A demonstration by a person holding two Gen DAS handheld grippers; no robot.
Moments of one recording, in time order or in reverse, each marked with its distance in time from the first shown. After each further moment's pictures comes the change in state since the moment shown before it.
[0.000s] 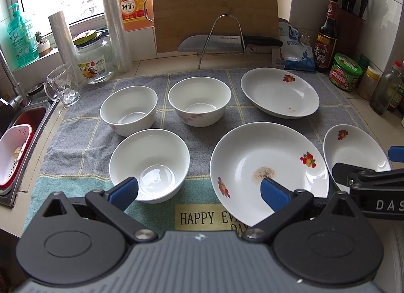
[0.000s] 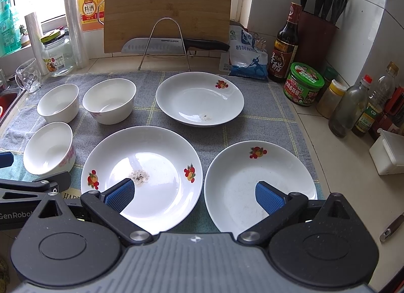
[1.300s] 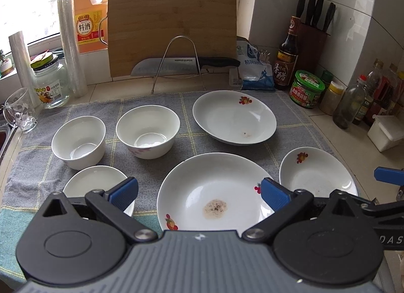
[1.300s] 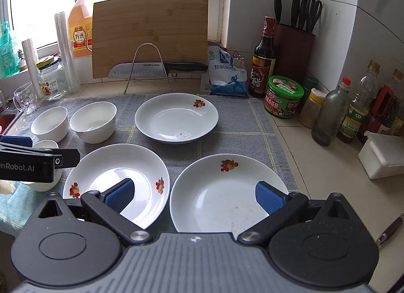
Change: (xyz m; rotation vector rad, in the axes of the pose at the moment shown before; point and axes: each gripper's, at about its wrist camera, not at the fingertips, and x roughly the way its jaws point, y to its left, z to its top) left arm 0.010 -0.030 0.025 0.046 -0.075 -0.184; right arm -0.011 -0.058 -0.030 0.048 -0.137 -0.007
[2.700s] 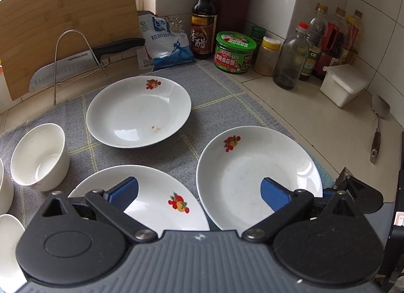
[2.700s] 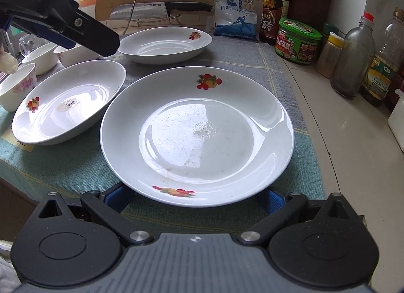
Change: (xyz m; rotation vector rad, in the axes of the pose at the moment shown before) left arm 0.071 -0.100 0.018 0.258 0.114 -0.228; right arm 0.085 -0.068 -0.087 -0.133 0.088 0.143
